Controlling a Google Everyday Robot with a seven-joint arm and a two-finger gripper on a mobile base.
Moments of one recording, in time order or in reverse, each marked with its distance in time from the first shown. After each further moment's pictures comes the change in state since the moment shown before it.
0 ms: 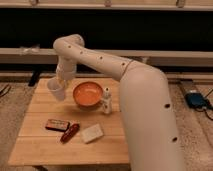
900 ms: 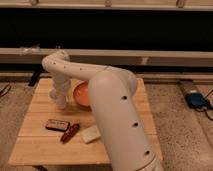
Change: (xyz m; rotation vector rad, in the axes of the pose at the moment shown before) arm 0.008 0.025 0.118 -0.258 -0.023 0.019
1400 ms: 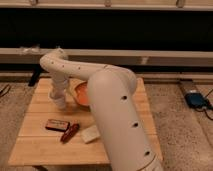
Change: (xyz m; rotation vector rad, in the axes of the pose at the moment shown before) arm 0.004 -0.009 -0.003 -0.033 0.041 -0.048
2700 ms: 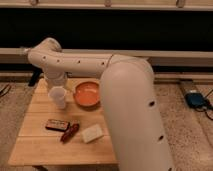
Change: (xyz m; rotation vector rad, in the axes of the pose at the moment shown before) arm -0.038 0.006 -0.080 -0.016 0.116 -0.061
